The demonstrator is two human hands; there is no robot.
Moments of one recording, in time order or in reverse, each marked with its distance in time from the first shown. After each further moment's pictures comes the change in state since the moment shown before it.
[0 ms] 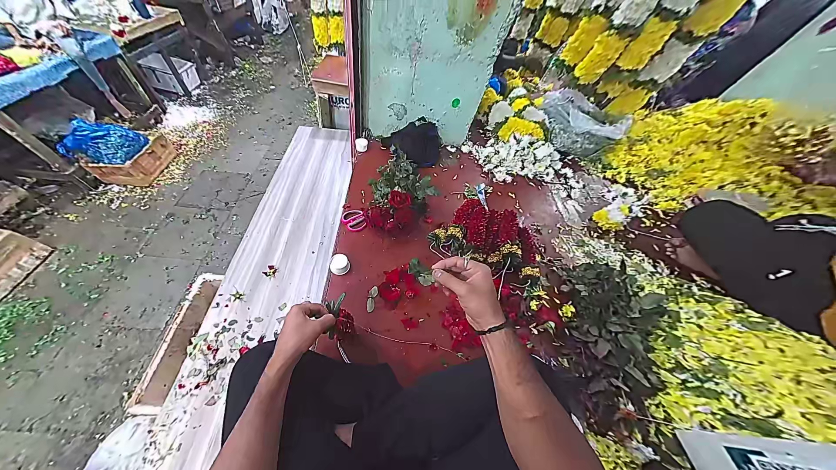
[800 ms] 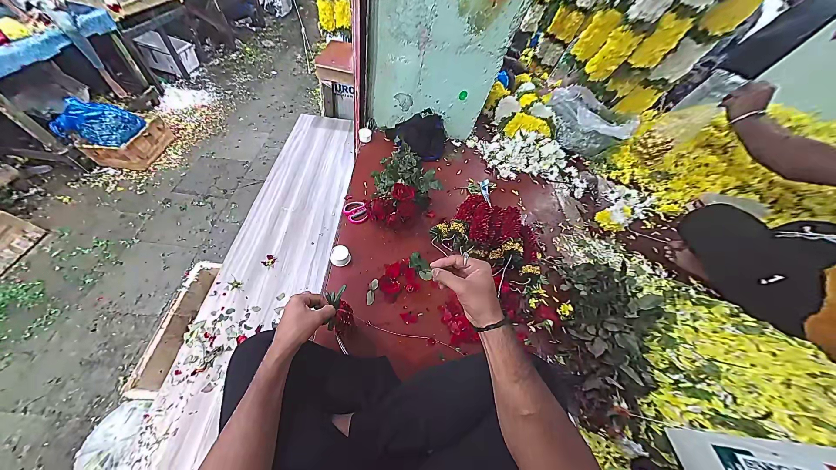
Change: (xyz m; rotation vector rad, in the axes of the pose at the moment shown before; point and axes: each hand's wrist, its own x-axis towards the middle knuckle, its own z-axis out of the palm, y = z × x) left_hand -0.002 0.003 -0.002 0.027 -0.012 0.002; right_hand -0.002 0.002 0.005 -0.048 -0.019 -0.007
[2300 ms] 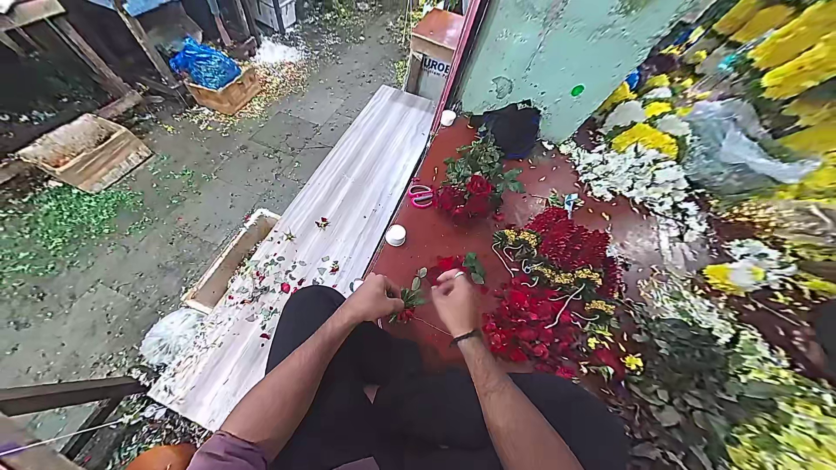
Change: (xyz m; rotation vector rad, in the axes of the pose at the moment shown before) left_hand -0.010 0.018 0.022 0.100 -0.310 0.108; right_hand -0.021 0.070 0.103 -0.677 -0.126 0.172
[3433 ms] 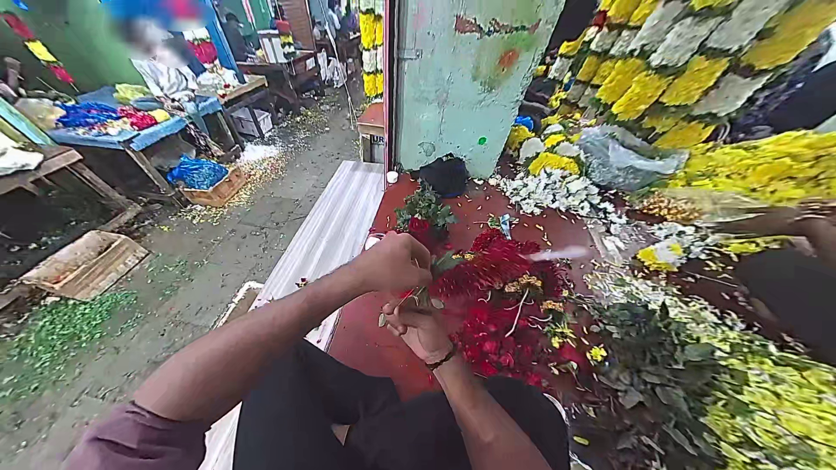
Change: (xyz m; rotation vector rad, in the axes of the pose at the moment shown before) left_hand 0.016 0.266 -0.051 0.413 -0.023 0.371; right_hand -0.028 -0.042 -0.072 1.465 -0.483 -0.429
